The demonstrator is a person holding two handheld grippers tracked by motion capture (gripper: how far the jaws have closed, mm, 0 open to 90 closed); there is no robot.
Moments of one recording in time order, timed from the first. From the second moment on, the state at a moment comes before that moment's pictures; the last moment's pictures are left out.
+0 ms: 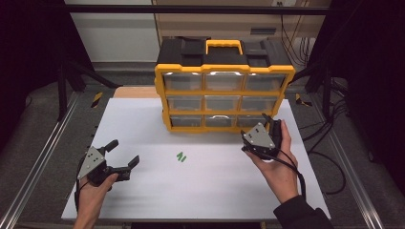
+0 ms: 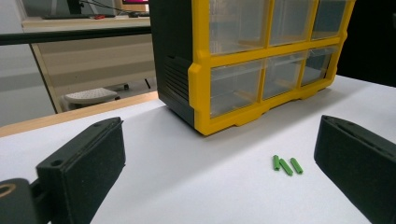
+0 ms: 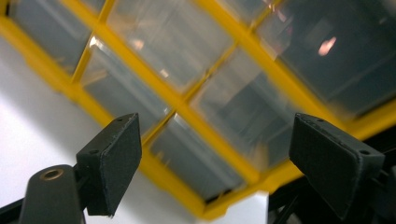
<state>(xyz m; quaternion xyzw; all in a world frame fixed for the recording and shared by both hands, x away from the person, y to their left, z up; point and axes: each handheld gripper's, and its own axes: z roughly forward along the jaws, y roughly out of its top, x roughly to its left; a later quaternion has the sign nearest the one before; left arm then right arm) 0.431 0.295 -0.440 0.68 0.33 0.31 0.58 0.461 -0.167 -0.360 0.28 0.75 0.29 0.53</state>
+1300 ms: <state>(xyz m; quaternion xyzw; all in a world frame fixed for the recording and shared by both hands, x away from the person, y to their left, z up) 0.431 0.294 -0.441 0.68 0.33 0.30 0.57 0.510 -0.114 -0.312 0.16 0.72 0.16 0.66</state>
